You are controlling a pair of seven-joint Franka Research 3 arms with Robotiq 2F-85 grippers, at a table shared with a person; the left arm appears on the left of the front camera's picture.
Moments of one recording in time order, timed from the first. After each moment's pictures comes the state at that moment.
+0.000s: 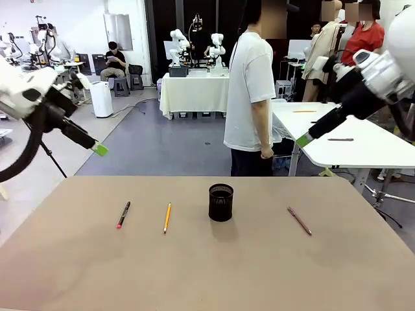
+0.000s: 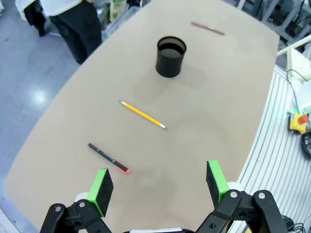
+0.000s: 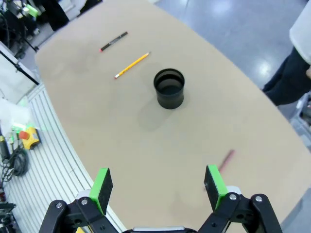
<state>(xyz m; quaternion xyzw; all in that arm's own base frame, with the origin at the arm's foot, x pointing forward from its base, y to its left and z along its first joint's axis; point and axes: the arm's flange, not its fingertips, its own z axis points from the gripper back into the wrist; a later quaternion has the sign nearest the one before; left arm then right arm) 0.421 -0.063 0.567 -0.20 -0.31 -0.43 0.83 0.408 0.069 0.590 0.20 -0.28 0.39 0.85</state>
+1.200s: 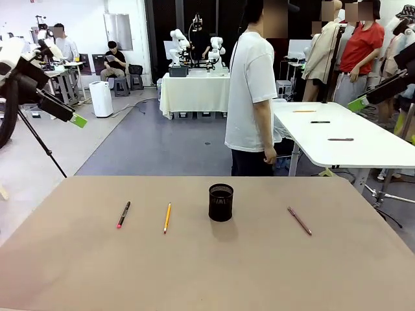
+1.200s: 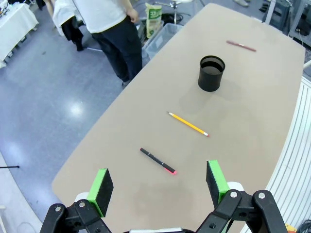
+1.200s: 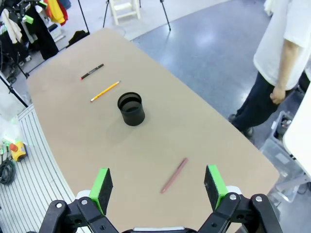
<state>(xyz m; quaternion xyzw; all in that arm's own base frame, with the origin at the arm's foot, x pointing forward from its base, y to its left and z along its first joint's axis) 0.428 -0.017 0.622 -0.13 -0.38 -0.42 0.81 0.420 -0.053 0.640 0.20 -0.38 0.37 0.83</state>
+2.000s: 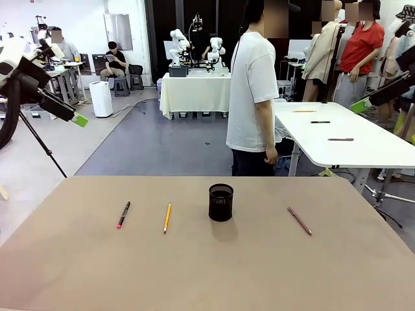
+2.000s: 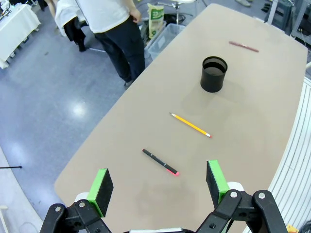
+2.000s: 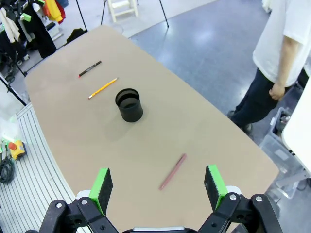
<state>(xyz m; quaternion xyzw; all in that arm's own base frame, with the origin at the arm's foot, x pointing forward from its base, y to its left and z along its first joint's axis) 0.429 -0.020 0.622 -0.12 -0.39 -0.42 0.81 0.419 -0.056 0.638 0.19 -0.37 0.37 0.83</state>
